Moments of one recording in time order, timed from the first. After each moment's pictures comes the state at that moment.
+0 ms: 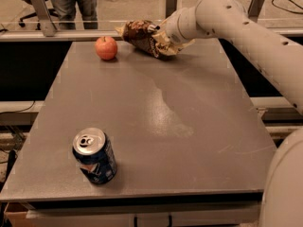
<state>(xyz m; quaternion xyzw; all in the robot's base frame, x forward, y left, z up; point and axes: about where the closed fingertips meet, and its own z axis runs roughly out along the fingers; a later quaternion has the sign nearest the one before) 0.798 -0.035 0.911 -0.51 0.69 0.01 0.51</state>
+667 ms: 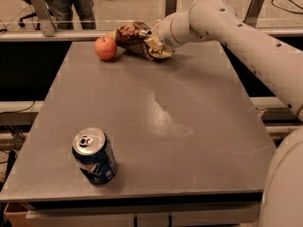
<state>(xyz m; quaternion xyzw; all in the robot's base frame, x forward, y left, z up) 0.785 -0.003 0.897 -0.52 0.69 0.05 0.50</state>
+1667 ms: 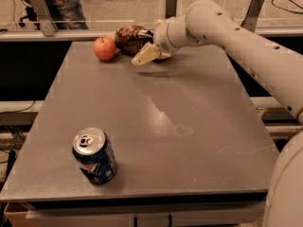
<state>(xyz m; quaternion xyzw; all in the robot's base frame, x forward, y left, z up) 0.772 0.008 0.888 -0.52 0.69 0.07 0.50</state>
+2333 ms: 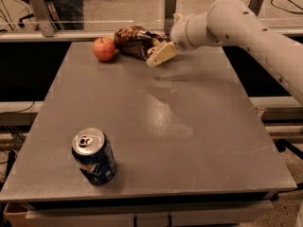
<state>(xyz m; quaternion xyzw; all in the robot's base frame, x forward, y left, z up) 0.760 -0.036 0.907 -0.51 0.69 0.05 0.52</state>
